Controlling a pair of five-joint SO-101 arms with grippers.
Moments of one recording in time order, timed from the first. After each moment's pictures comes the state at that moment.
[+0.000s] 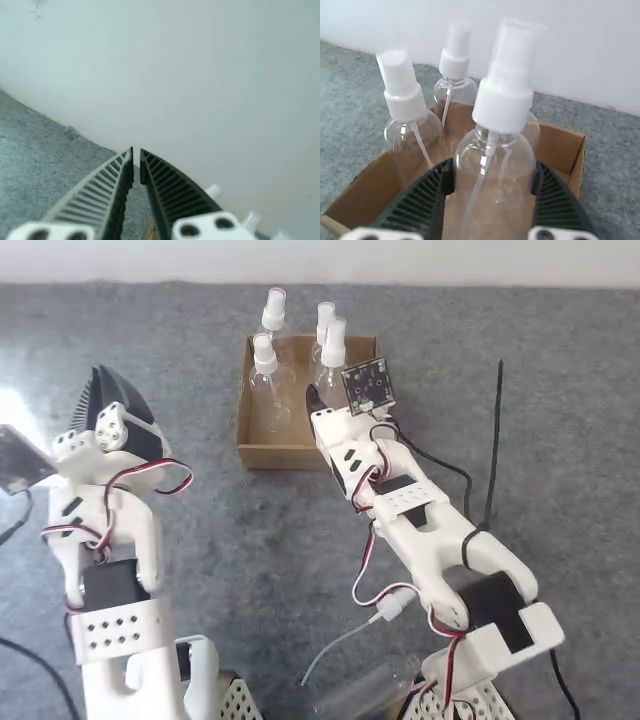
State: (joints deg) left arm -17.4 -62.7 60.1 19.2 30.8; right arm -26.3 3.9 41.3 -19.1 -1.5
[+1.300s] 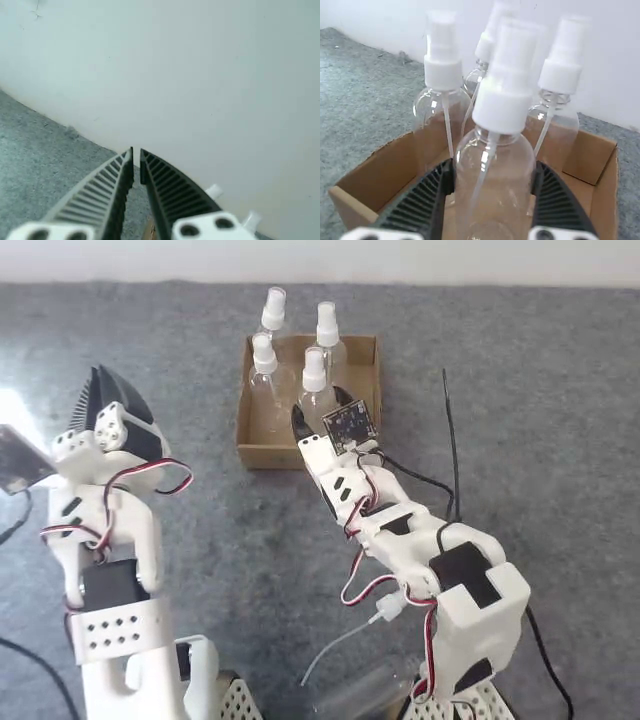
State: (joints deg) left arm -17.4 -62.7 60.1 19.2 30.8; right arm -29.6 16.4 46.1 -43.1 3.6
